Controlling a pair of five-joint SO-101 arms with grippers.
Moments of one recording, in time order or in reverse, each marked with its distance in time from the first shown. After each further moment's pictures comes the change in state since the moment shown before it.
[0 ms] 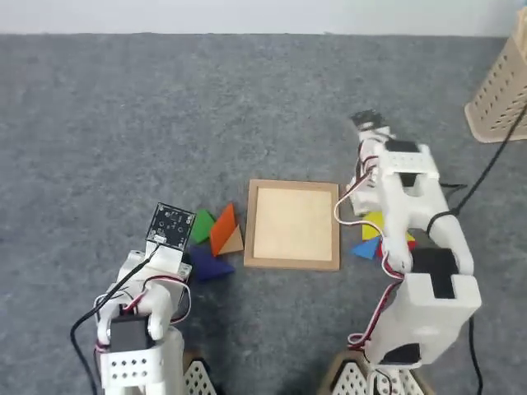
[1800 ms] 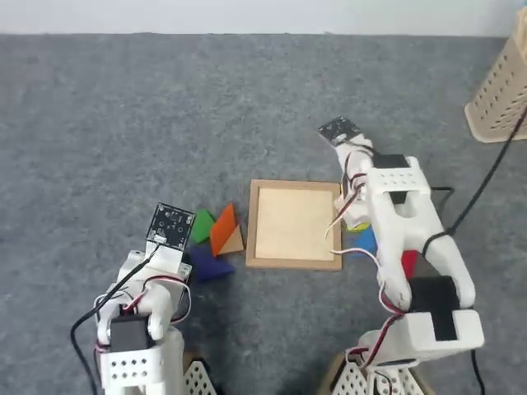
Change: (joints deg) left arm 0.0 0.0 0.0 0.0 0.0; right arm -5.1 -12.0 11.6 -3.7 12.4
